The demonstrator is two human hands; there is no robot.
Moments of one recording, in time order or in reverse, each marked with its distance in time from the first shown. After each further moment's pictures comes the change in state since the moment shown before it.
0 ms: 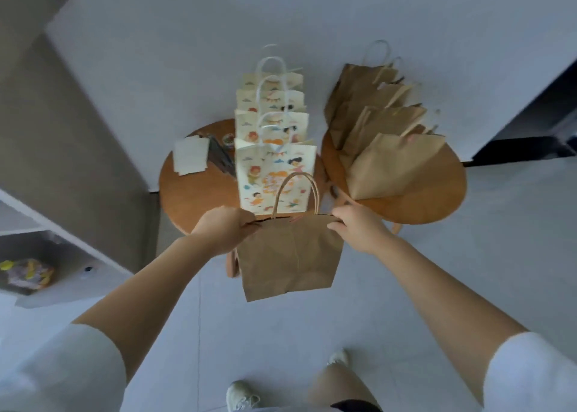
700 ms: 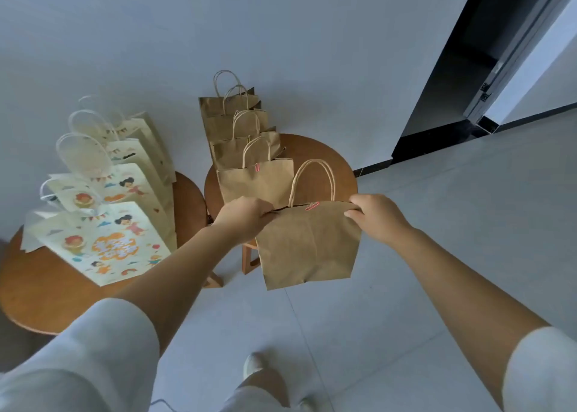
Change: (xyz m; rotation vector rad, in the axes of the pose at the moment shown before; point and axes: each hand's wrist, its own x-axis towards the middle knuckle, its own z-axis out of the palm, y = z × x) left_hand 0.210 0.368 0.022 -0.026 0.057 0.236; right_hand -0.086 0.371 -0.144 0.041 0.287 0.248
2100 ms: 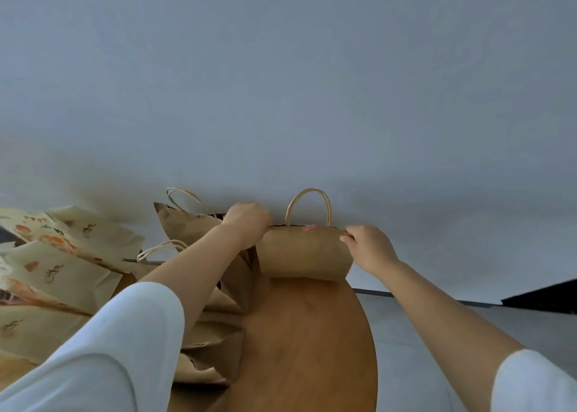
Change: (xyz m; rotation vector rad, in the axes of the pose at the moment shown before) left_hand 0.571 -0.112 -0.092 0.441 -0.203 -0.458; right_hand 0.656 0.143 0.018 0.053 -0.344 -0.261
